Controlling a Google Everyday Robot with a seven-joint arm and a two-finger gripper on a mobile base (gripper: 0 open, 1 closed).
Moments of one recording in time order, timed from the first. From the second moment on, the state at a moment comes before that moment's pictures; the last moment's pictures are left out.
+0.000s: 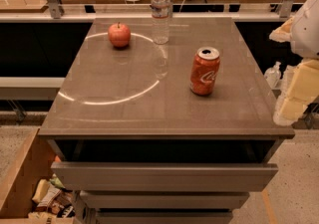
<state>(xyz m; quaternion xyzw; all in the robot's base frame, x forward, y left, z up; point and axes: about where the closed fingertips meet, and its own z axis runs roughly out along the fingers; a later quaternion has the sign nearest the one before) 0.438 -0.217 0.976 -0.60 0.78 -0.03 0.16</state>
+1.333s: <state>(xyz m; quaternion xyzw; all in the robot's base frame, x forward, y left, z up) 0.480 -0.219 0.923 -0.47 0.80 0.11 0.36</state>
